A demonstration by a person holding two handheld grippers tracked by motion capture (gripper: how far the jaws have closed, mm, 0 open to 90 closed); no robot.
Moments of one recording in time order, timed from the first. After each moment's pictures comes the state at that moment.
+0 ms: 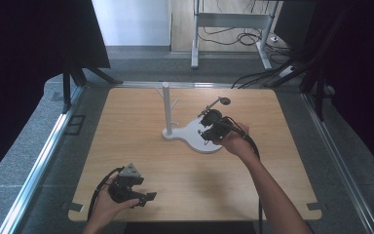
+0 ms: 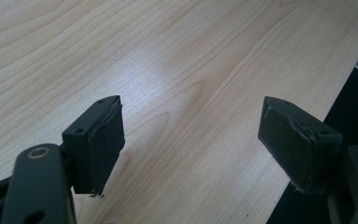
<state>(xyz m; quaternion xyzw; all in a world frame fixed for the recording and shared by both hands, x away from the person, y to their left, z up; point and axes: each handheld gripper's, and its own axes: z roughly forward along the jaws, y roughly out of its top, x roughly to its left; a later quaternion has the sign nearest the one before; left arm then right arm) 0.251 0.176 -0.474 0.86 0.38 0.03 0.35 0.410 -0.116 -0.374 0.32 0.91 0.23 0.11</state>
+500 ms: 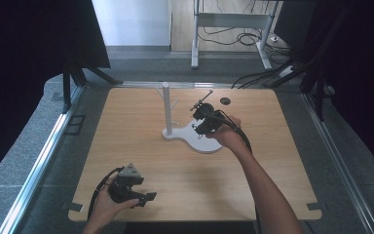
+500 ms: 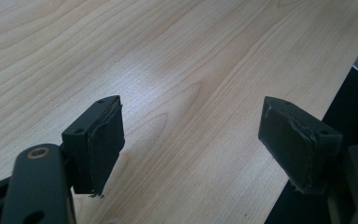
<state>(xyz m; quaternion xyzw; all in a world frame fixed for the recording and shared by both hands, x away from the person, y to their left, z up) 0.251 0.176 -0.473 0.86 0.38 0.03 0.35 0.429 -0.095 -0.369 0.32 0.92 0.22 0.11</state>
